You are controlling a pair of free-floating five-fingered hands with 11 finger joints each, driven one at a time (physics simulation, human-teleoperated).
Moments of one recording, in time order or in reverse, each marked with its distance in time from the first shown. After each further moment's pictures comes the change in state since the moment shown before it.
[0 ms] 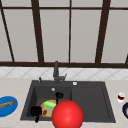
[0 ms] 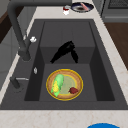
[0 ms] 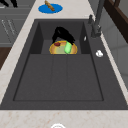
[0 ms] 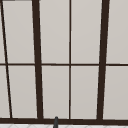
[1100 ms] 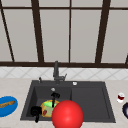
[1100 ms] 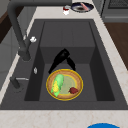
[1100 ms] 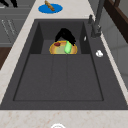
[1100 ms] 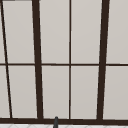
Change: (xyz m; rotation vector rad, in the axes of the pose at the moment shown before) left hand 0.000 0.000 0.000 0.000 0.000 0.000; right hand 0.025 0.012 -0.047 0.176 -0.047 -0.115
